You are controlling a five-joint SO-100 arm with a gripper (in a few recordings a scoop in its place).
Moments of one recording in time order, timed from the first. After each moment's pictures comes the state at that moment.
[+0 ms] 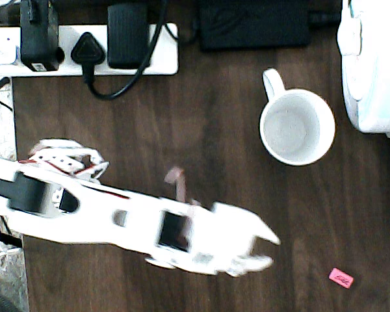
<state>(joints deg) 18.4 110.1 127.1 20.4 -80.9</state>
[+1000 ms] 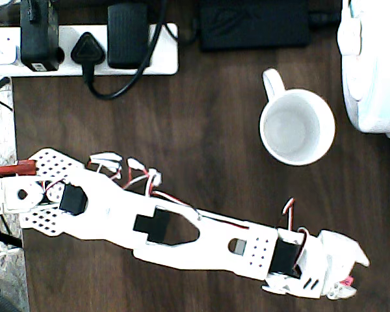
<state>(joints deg) 18.6 51.0 55.6 32.8 -74.0</state>
